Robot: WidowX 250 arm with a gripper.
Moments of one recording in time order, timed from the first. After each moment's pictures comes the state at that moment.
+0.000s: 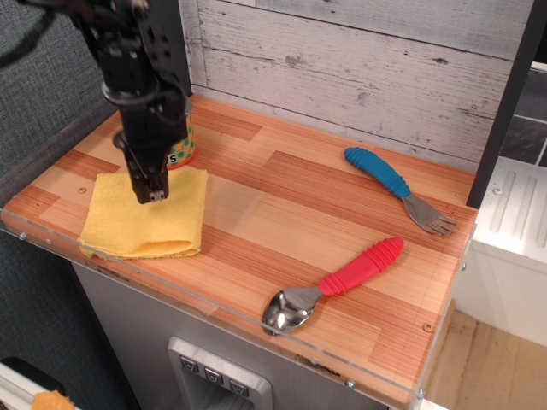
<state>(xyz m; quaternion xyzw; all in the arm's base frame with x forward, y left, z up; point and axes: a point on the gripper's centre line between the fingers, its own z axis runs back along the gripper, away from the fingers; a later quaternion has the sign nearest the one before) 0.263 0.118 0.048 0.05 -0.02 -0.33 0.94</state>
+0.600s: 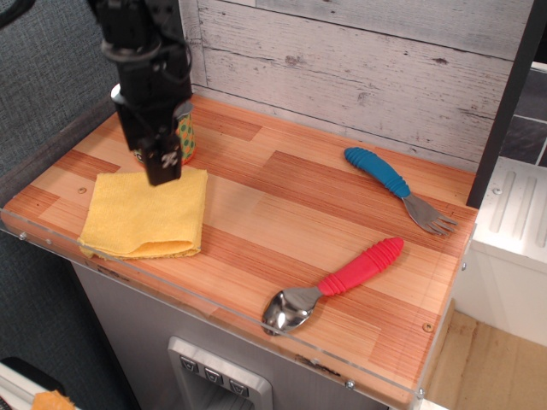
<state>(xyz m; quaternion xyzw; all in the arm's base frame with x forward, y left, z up) 0.275 0.112 0.074 0.05 -0.02 -0.27 0.96</state>
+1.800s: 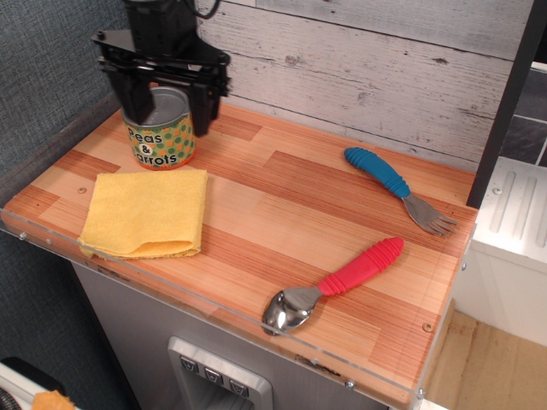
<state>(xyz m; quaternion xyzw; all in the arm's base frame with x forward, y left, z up) 0.281 0.105 0.119 0.05 -0.08 0.13 0.99</state>
